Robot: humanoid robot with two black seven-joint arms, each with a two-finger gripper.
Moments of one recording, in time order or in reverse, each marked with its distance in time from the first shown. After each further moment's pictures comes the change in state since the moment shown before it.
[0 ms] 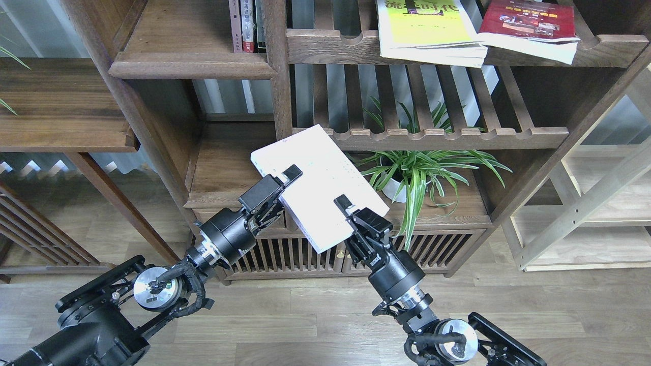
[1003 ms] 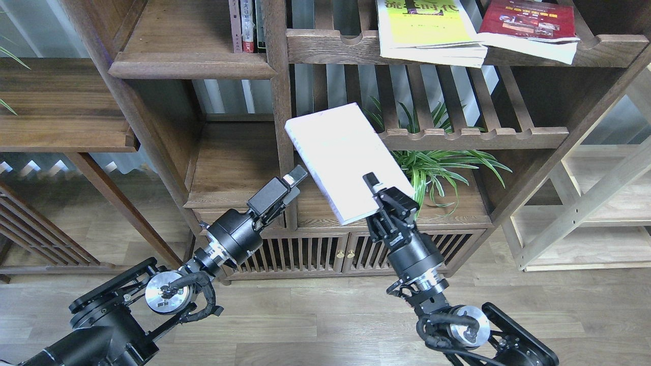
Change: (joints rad) left arm 0.001 -0.038 0.005 0.018 0.096 0.000 -0.071; right arm 0.012 -0.008 0.065 0.005 0.071 0.000 0.002
